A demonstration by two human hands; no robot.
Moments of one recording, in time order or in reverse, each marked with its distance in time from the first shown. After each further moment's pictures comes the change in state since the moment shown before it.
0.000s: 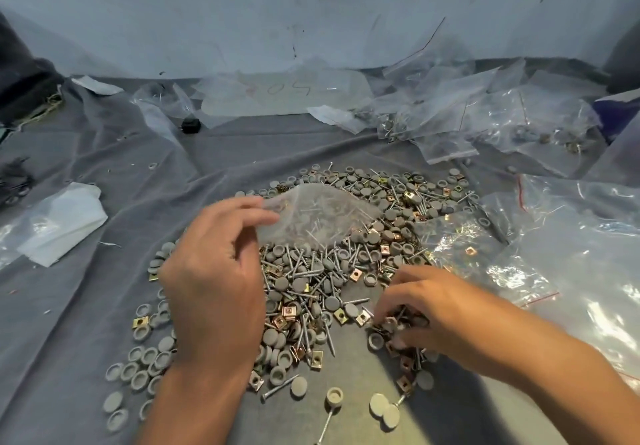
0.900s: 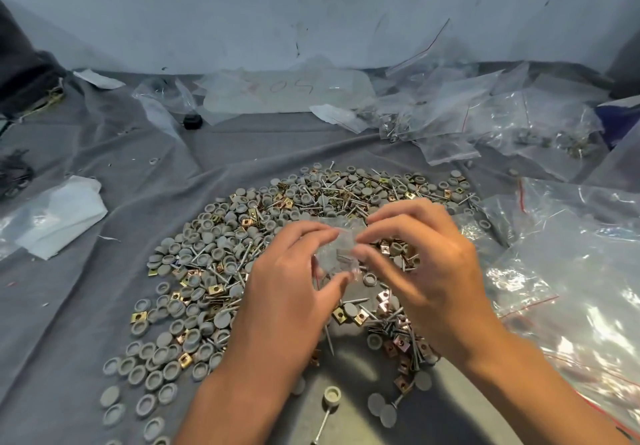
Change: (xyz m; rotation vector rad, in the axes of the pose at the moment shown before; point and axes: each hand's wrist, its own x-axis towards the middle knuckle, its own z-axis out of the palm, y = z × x) left_hand -0.016 0.028 0.013 -0.088 -0.584 -0.060; right_hand 0.030 -0.025 0.003 0.255 0.930 -0.173
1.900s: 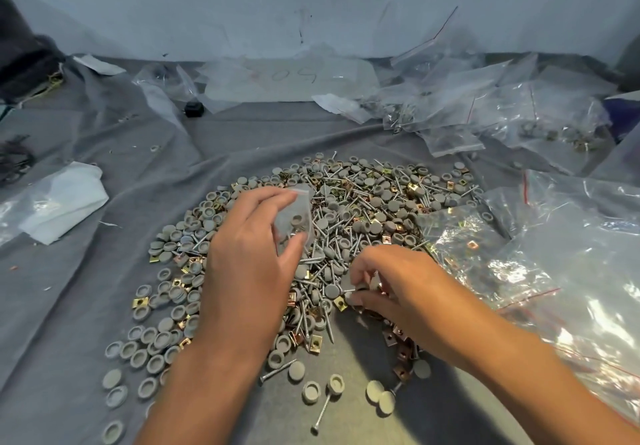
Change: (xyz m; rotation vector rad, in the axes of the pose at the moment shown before) left_hand 0.006 -0.015 -0.017 0.145 0.149 -0.103; right_hand -0.015 0.007 -0.002 -0.128 -0.700 0.159
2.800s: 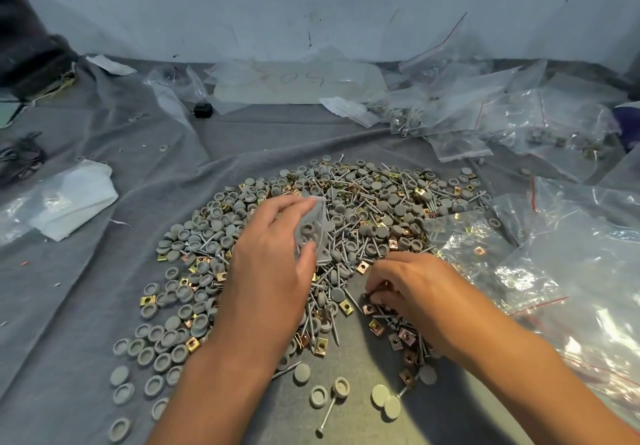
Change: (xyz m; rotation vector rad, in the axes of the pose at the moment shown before) left_hand -0.004 0.000 0.007 -0.006 -0.084 -0.005; right_hand 0.009 0.008 0.000 -0.189 -0.095 0.058
